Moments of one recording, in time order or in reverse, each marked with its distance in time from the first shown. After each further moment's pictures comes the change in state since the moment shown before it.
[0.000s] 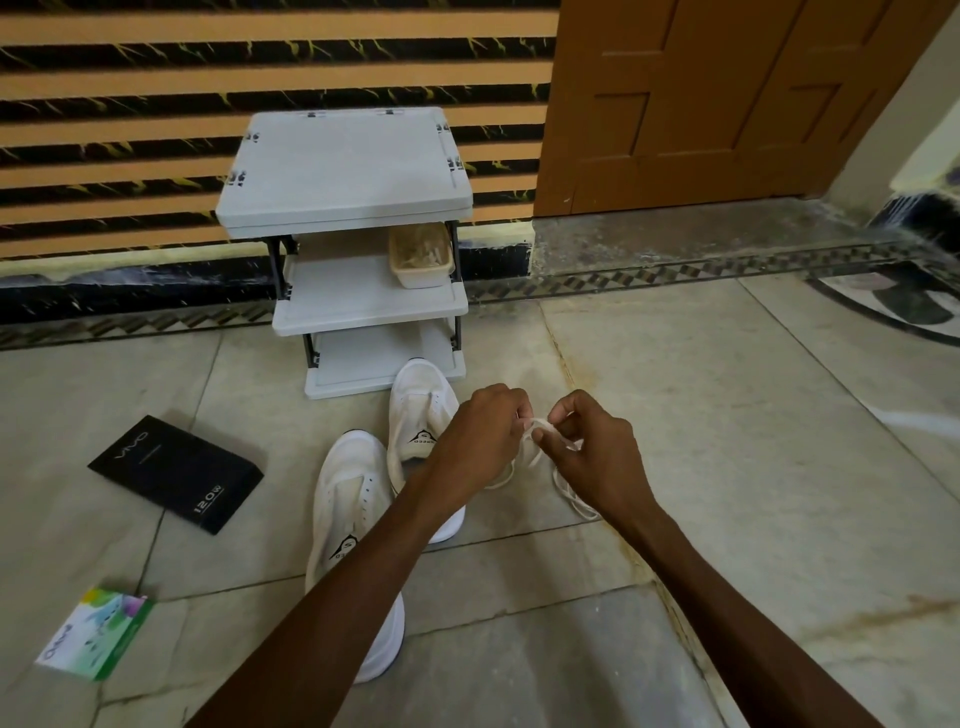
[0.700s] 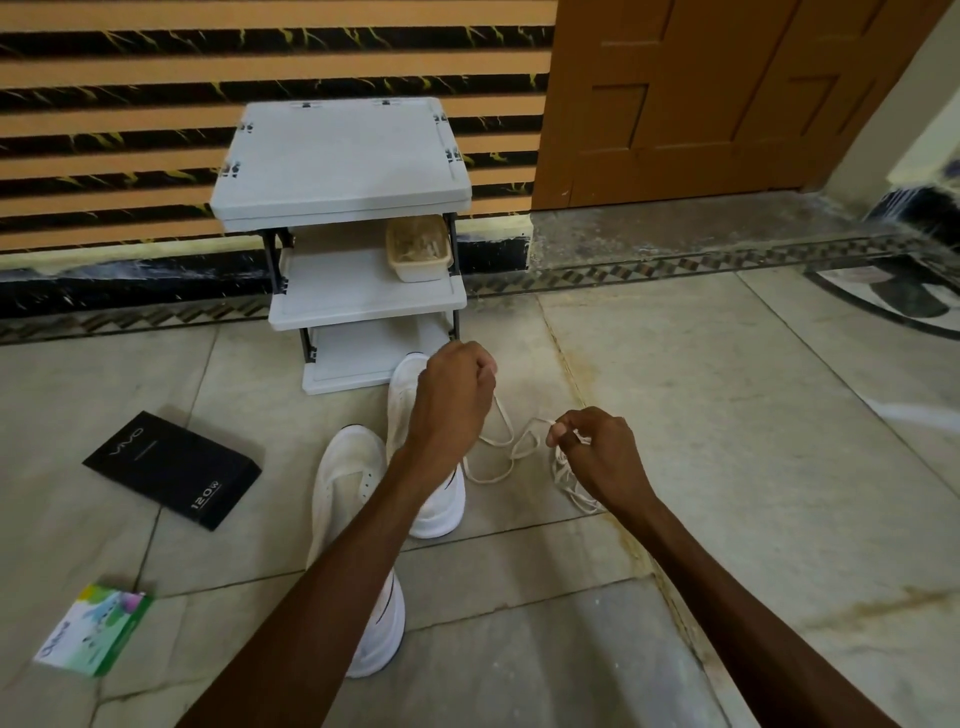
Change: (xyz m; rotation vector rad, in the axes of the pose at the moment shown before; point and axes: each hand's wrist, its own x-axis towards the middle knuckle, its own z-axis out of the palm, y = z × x) left_hand 0.004 -0.003 -0.029 -0.085 0.350 -0.107; right_hand 0.002 0.012 0.003 -0.033 -0.106 0.198
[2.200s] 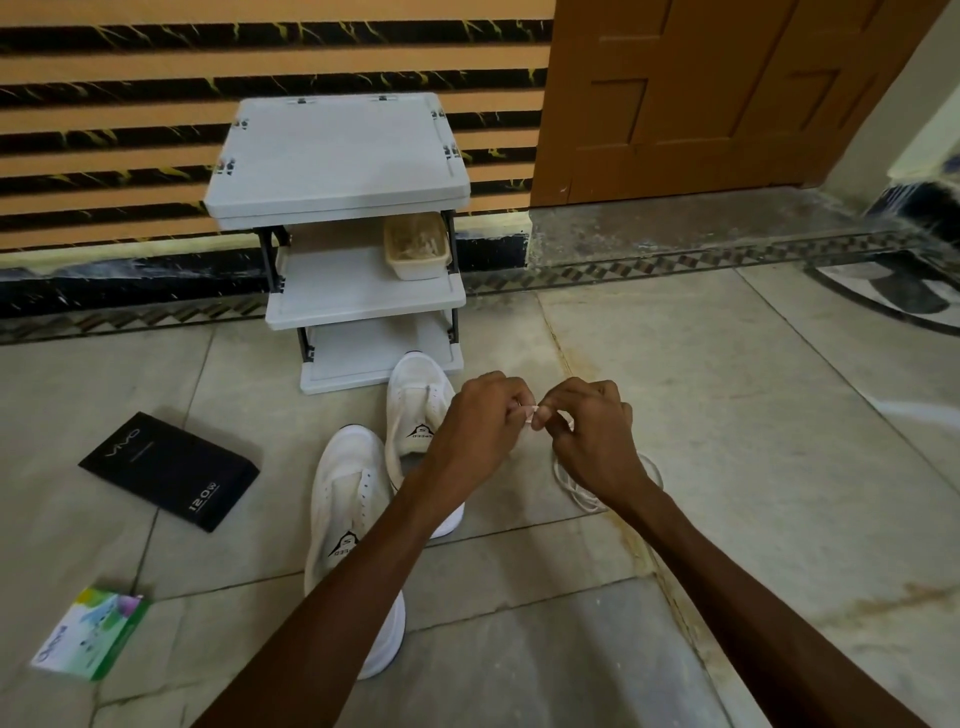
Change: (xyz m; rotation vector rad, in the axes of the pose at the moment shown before) left_hand -0.018 -0.001 0.021 -0.050 -0.226 0.163; right_hand 0.013 -0.011 0.005 -0.209 0.089 -0.215
